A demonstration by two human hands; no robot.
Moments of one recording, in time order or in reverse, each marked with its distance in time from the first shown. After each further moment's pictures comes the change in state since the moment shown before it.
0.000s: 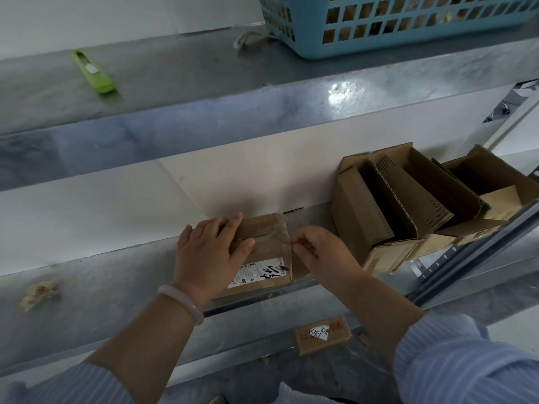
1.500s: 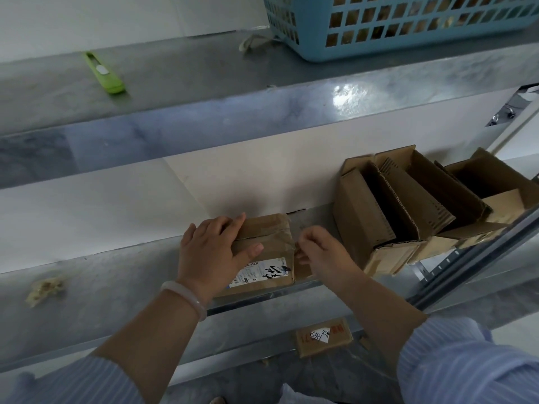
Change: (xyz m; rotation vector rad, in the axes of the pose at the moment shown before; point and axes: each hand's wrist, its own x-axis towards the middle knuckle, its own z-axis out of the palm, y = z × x) left_hand 0.001 0.001 -0.004 -0.027 -0.044 -0.026; right_hand 0.000 -0.005 0.007 0.404 -0.015 0.342
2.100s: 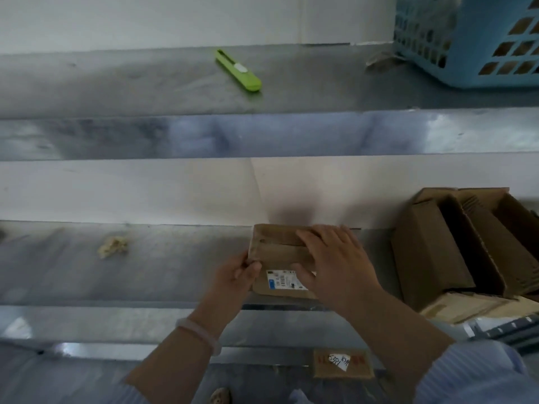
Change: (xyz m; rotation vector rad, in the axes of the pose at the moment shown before) left_hand -0.063 -0.028 0.004 -1.175 0.070 -0.395; right_hand 0.011 -0.046 0.049 -1.100 -0.093 -0.594
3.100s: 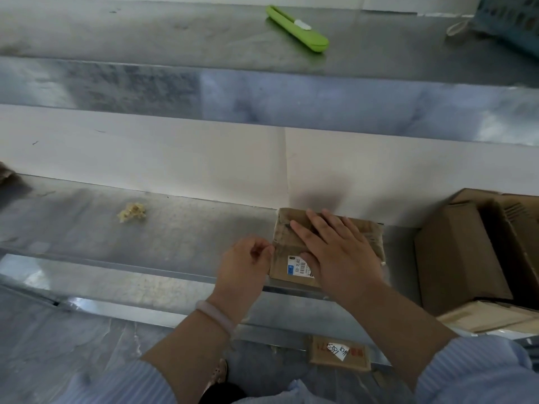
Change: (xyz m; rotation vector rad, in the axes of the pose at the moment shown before) left_hand -0.007 -0.001 0.000 0.342 0.264 -0.014; right_hand 0.012 -0.014 0.026 -0.160 0.041 -0.156
